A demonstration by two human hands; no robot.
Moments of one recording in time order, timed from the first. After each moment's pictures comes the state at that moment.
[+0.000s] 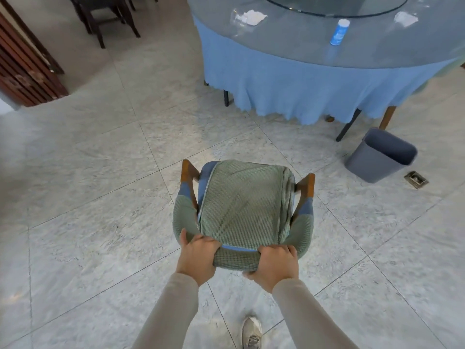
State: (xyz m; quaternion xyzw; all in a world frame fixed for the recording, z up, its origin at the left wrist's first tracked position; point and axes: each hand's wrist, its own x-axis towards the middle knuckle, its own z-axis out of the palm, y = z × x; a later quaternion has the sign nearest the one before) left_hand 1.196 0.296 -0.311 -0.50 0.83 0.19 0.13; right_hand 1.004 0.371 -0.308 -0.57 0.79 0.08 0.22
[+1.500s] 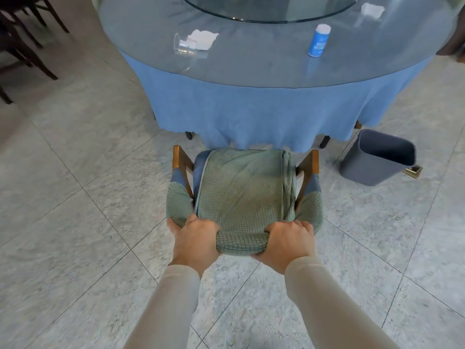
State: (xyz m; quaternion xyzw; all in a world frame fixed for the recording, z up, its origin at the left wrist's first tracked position) left_hand 1.089 -0.113 -0.325 -0.44 0.88 0.12 0.14; right_hand 0.928 0.005 -0.323 -0.45 0.87 0.05 0.18
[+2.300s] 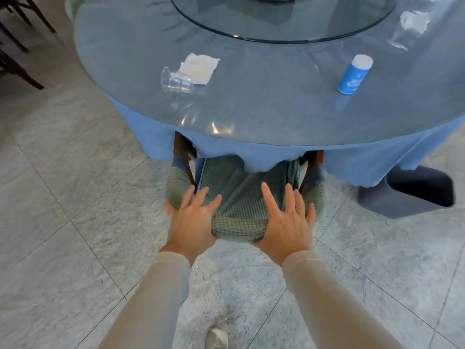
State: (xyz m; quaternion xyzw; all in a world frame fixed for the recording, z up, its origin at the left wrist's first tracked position) left_hand 0.947 -0.367 -0.328 -0.39 0.91 0.10 0.12; right_hand 0.793 -0.232 -0.324 -0.43 0.89 -0.05 0.15
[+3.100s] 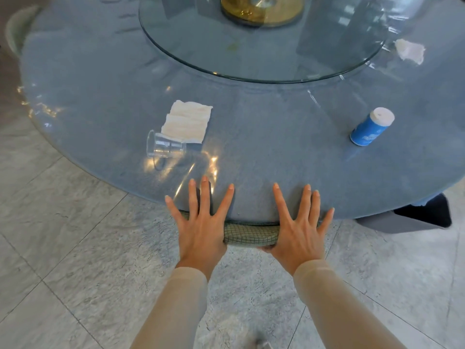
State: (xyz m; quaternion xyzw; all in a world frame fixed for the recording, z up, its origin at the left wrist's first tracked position) left_hand 0.844 -0.528 -0.333 -0.36 0.93 0.03 0.05; right_hand 0.709 -0.381 -0.334 -0.36 0.93 -0.04 0.06
